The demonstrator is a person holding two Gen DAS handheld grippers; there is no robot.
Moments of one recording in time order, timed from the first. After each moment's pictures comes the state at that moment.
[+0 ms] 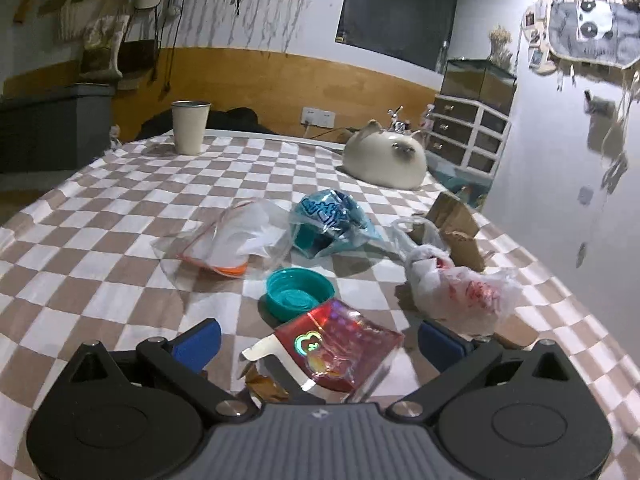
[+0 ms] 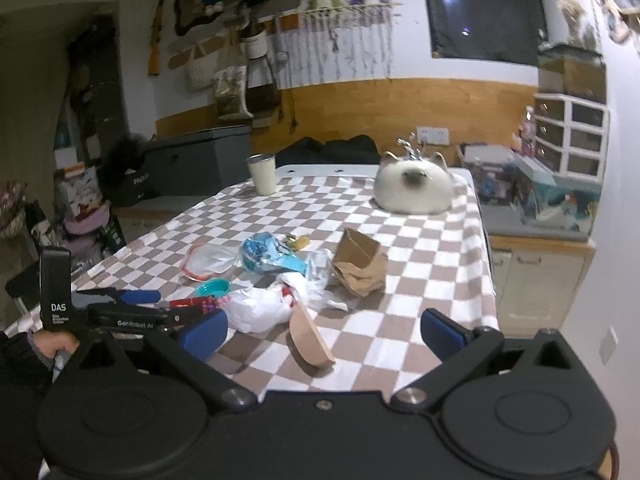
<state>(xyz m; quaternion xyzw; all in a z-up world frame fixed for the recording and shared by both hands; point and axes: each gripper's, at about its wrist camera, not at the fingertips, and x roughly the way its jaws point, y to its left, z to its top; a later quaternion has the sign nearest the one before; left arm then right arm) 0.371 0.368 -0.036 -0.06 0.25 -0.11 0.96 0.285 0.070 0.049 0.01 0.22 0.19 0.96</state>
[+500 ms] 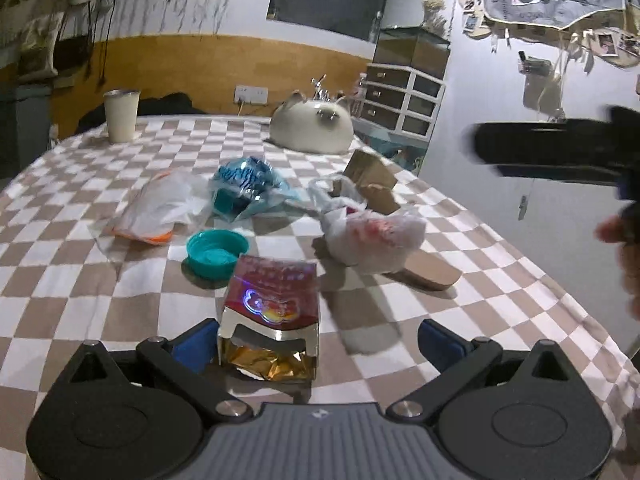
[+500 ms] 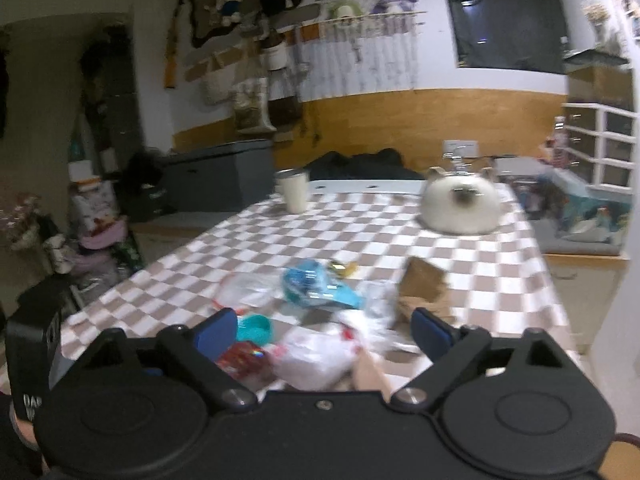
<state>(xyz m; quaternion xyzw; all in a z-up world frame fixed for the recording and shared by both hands) 0.339 0.344 -0.040 -0.02 0.28 -0.20 0.94 0.328 0.136 0.044 0.03 0.19 0.22 0.95</state>
